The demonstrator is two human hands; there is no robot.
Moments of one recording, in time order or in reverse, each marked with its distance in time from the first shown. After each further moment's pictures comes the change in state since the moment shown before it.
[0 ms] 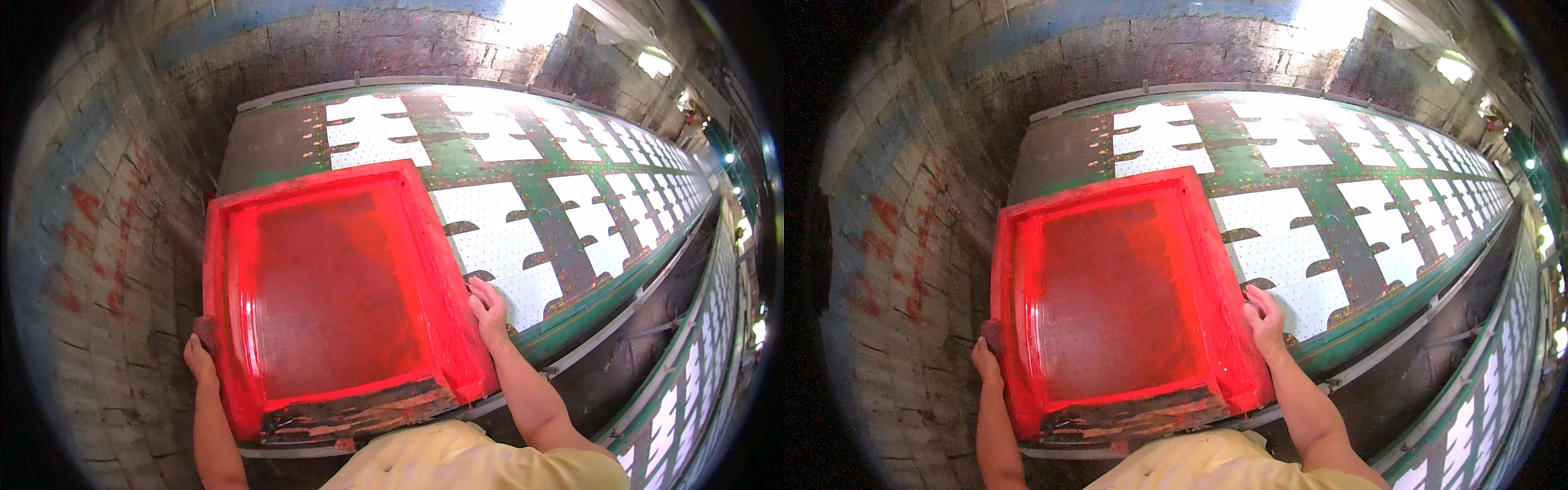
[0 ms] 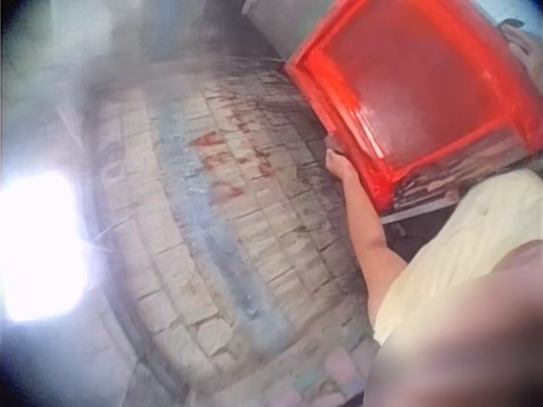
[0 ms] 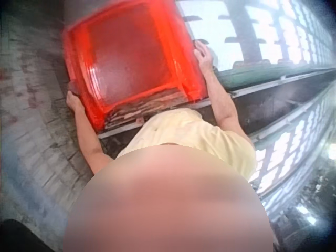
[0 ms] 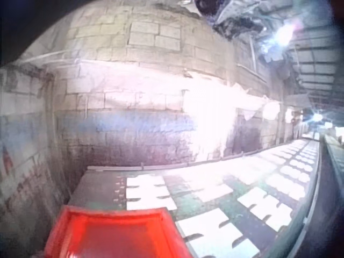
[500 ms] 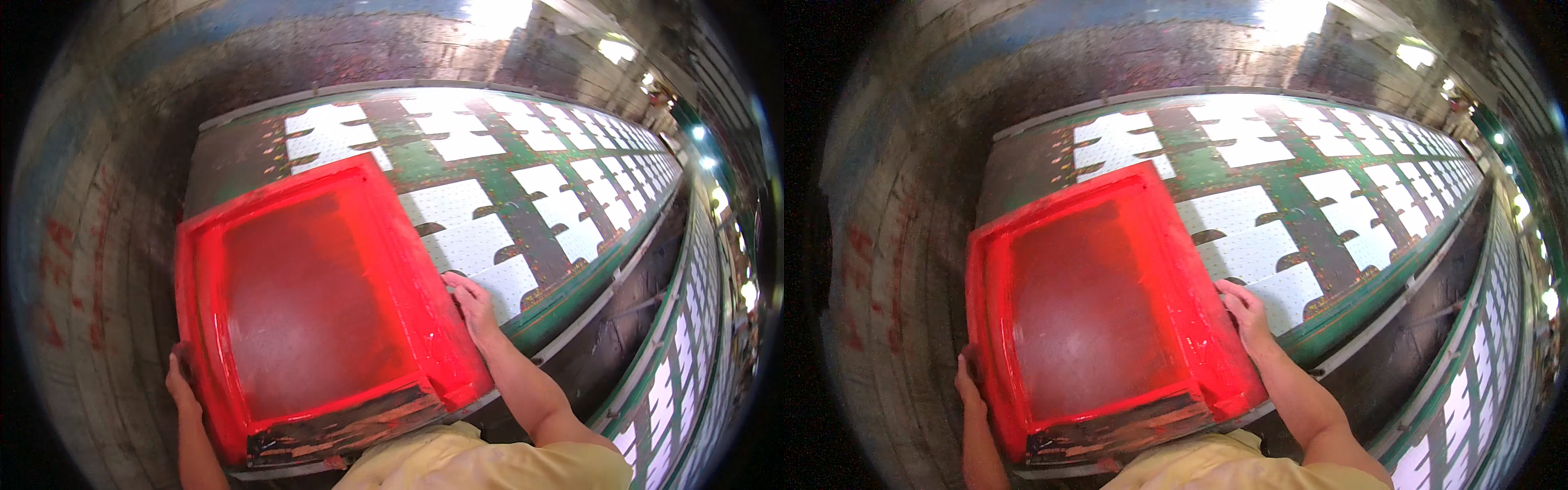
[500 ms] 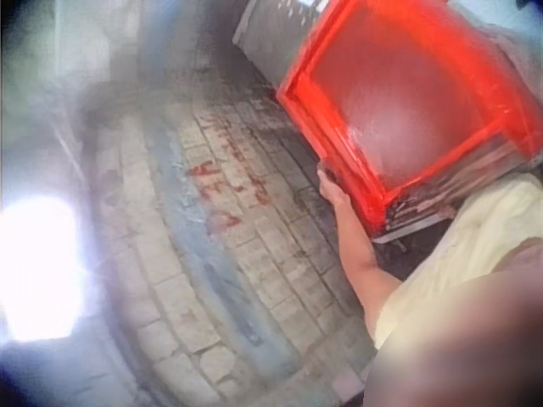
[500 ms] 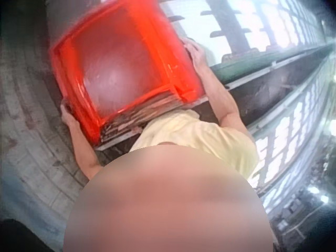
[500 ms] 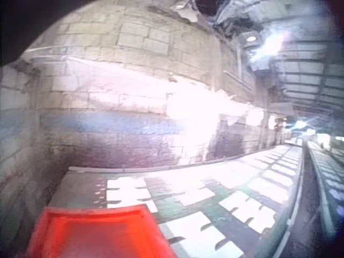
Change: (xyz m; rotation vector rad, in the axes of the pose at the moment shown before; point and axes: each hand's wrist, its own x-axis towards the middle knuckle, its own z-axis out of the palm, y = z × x) left_hand -0.023 0.048 -0.003 -0.235 -0.151 -0.236; right_hand 0.001 -0.061 0.000 0.372 -0.025 0.200
